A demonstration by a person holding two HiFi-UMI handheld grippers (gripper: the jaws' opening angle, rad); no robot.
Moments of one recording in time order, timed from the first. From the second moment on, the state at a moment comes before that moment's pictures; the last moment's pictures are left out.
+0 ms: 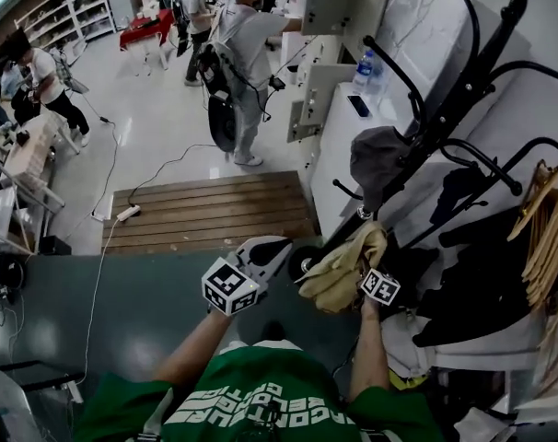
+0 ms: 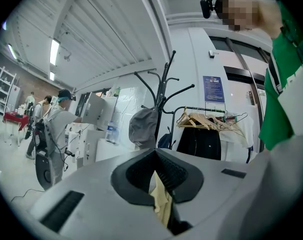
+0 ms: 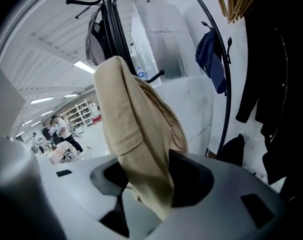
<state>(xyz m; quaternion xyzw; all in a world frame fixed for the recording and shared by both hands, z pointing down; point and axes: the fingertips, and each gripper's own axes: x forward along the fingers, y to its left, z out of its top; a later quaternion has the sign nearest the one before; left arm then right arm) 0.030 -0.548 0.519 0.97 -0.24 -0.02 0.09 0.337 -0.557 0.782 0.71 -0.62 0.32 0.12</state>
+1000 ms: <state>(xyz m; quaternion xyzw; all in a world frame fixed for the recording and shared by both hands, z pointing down) -0.110 -0.438 0.527 0.93 -0.34 -0.06 0.13 0.195 -0.448 0.655 0.68 -0.69 0.24 0.07</state>
